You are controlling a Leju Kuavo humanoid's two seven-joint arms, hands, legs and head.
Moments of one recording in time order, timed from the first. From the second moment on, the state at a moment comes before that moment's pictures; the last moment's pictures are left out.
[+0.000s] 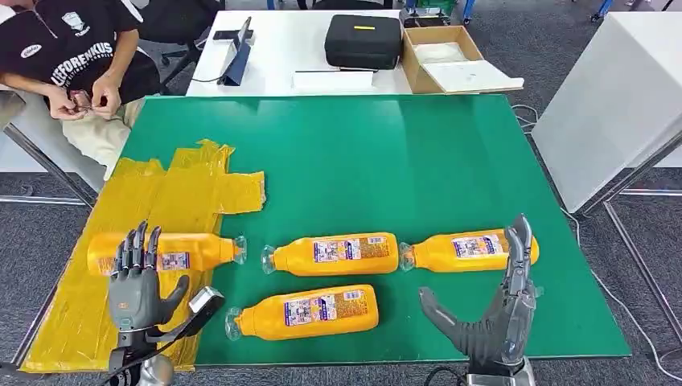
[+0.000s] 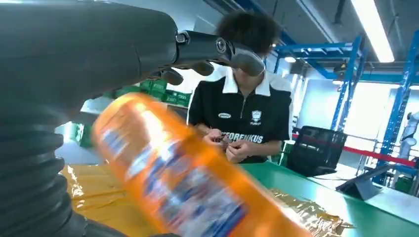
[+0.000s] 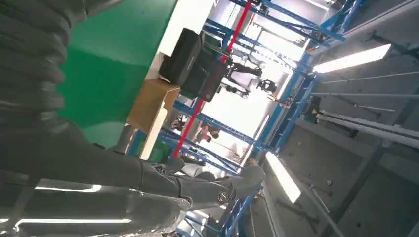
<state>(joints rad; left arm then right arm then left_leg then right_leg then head) -0.04 -0.28 0.56 -1.23 -1.41 0.70 -0.58 0.14 -0.13 0.49 -1.75 0.41 -0.60 -0.58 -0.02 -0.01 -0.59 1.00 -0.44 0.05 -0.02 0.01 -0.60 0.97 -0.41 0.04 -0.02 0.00</state>
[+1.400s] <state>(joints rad) 0.09 -0.15 0.14 -1.50 -0.11 0.16 -0.60 0.01 -0.33 0.20 -1.61 1.18 -0.12 -0.06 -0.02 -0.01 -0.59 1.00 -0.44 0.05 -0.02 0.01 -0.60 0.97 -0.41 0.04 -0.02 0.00</state>
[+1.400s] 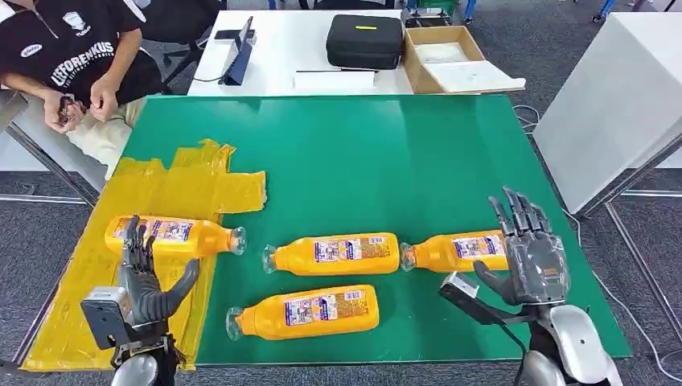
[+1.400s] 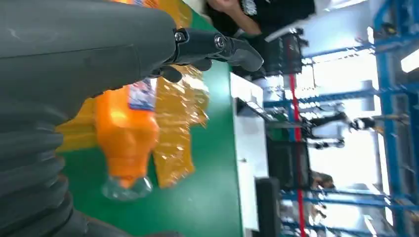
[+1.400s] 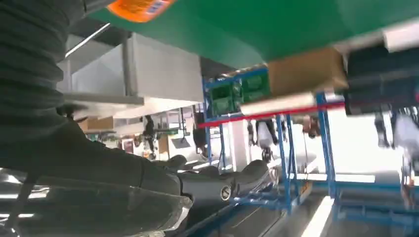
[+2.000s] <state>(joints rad) 0.00 -0.13 0.07 -1.44 -0.06 0.16 -0.64 -0.29 -0.49 0.30 -1.19 1.01 0.11 -0.13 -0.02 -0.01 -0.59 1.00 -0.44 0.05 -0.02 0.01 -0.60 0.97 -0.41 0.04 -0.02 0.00</state>
